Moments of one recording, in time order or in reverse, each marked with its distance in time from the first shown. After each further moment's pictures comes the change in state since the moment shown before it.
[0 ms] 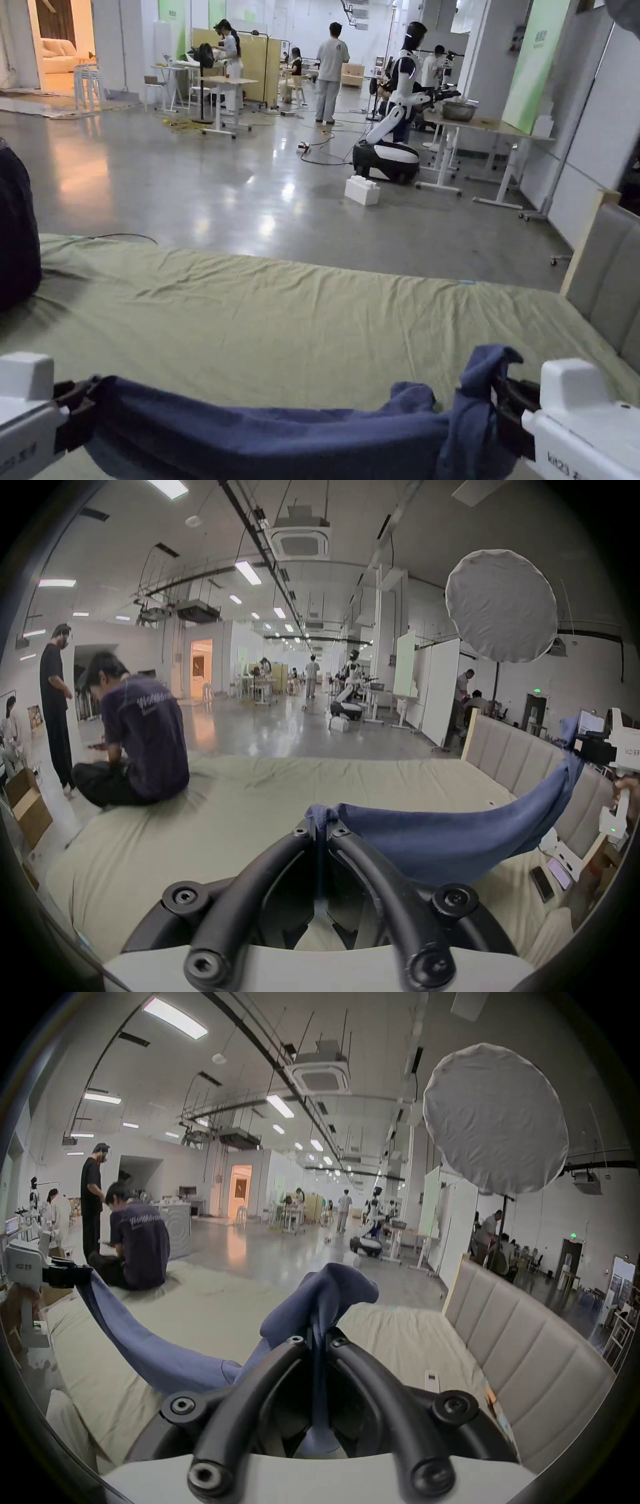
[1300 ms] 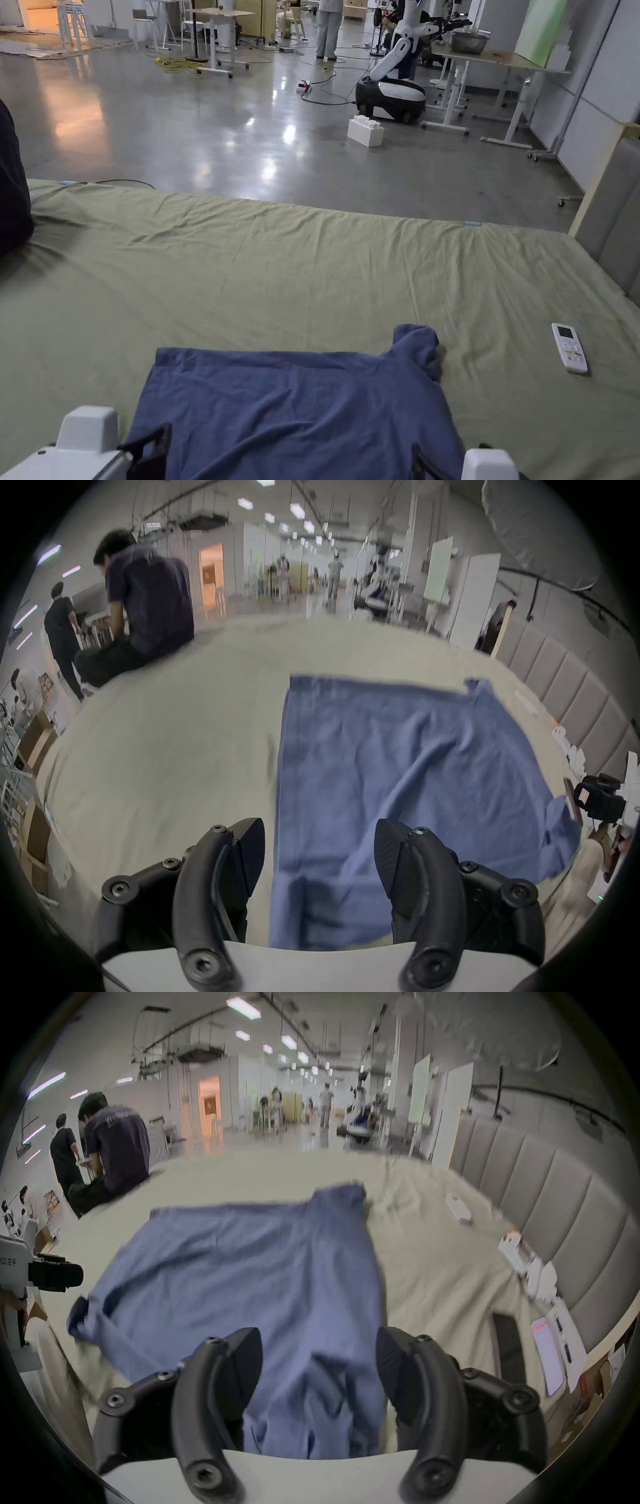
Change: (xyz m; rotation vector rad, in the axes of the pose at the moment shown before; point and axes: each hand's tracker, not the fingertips) left arm 0.051 -0.089 -0.056 -0.024 0.046 -0.008; right arm -0.078 -0.122 -0.040 0.012 -0.145 -0.104
